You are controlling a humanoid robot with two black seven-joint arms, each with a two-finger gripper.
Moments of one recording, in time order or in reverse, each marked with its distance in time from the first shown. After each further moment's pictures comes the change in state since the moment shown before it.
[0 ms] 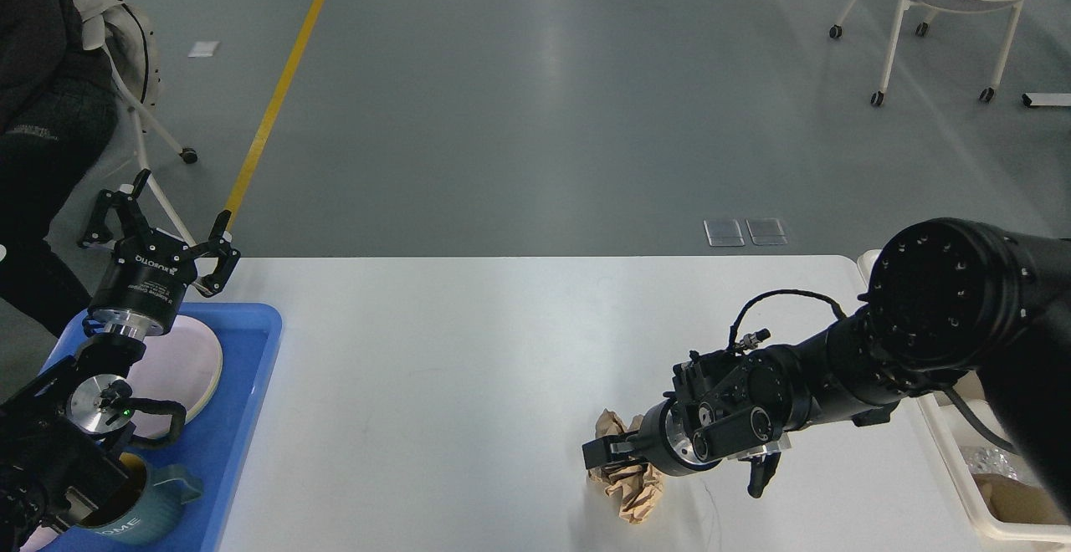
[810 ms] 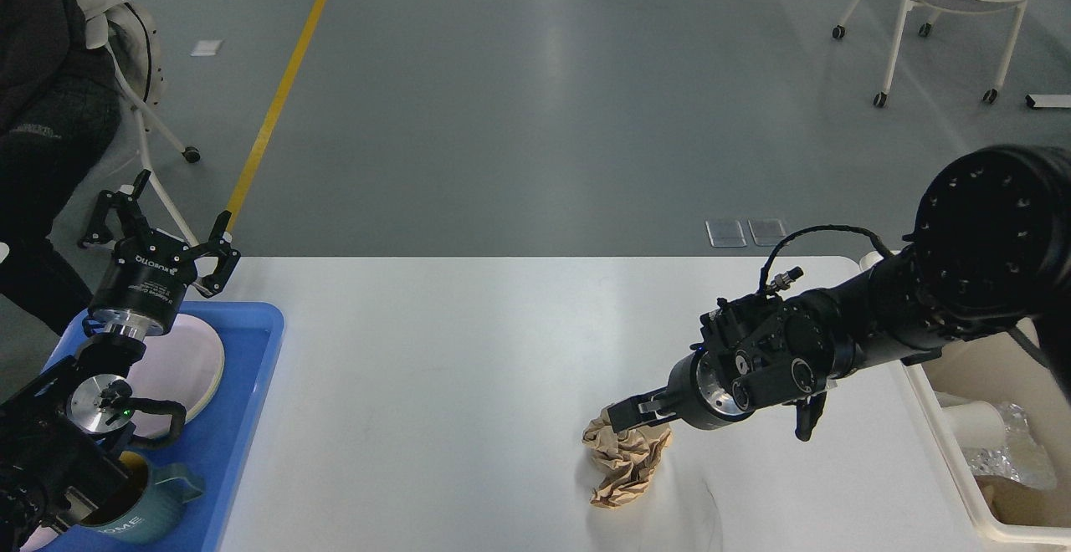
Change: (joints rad) left arm 0.000 0.000 0.001 0.000 0.001 0.001 0.000; right arm 0.169 -0.044 -0.095 0.072 -0.055 0.074 0.104
